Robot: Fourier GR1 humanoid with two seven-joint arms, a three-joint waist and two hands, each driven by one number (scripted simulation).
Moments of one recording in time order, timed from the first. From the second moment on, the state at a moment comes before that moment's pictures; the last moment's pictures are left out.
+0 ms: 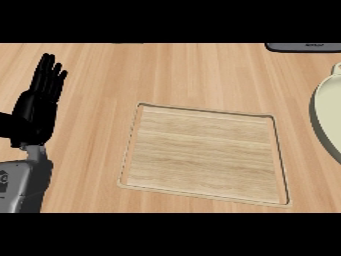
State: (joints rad) left arm -0.30 0.18 0.10 -1.53 0.12 0.10 0.06; right arm -0.52 -0.73 -0.55 -0.55 0.64 0.16 -0.75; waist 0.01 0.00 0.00
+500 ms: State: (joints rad) left arm -0.28 0.18 0.11 -1.56 0.12 0.09 0.07; right arm -0.60 -0.82 -0.74 -0.39 0.42 0.37 -0.69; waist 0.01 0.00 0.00
